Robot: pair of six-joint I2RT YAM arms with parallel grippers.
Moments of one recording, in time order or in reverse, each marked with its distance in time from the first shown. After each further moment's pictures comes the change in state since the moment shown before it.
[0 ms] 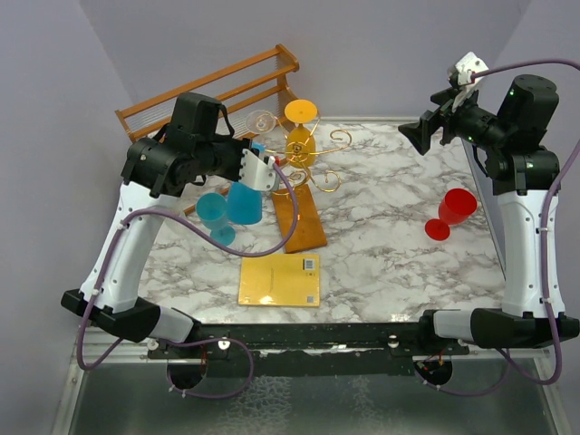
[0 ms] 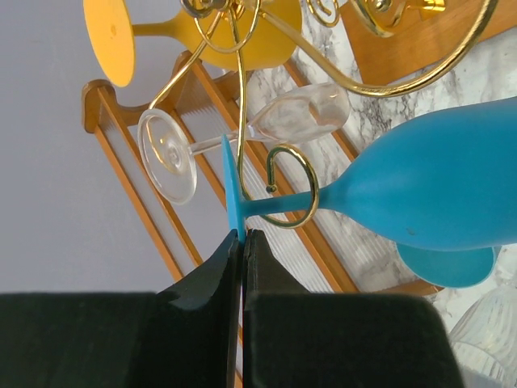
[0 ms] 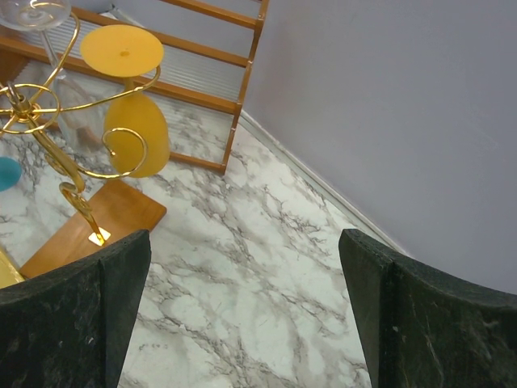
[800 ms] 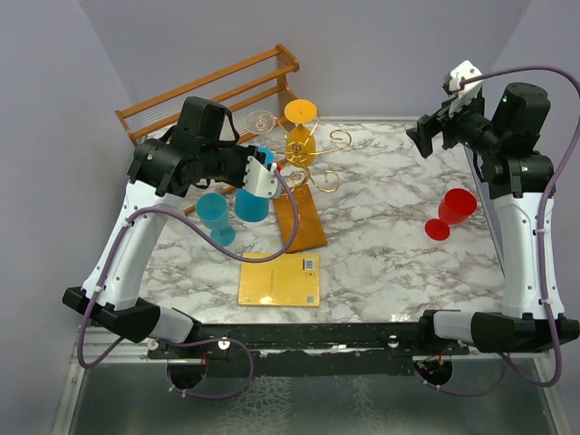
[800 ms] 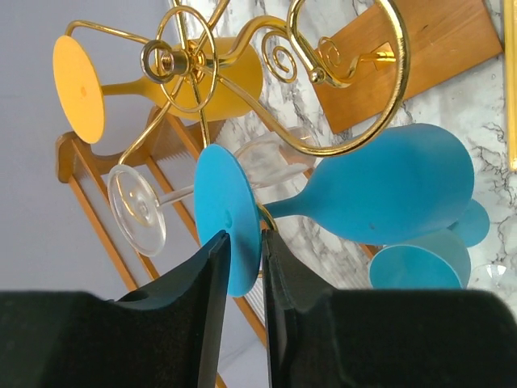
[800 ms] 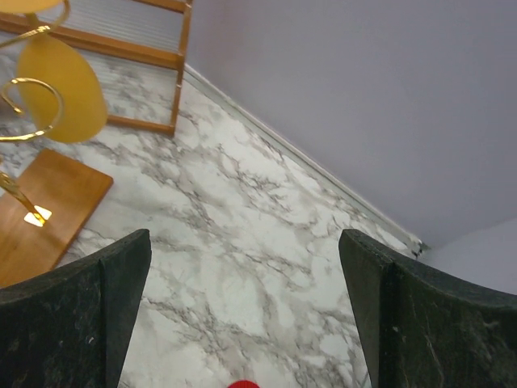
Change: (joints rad) left arm -0.005 -0.002 -0.050 -0.007 0.131 -0.006; right arm 0.000 -0.012 -0.057 -0.006 0.137 -0.060
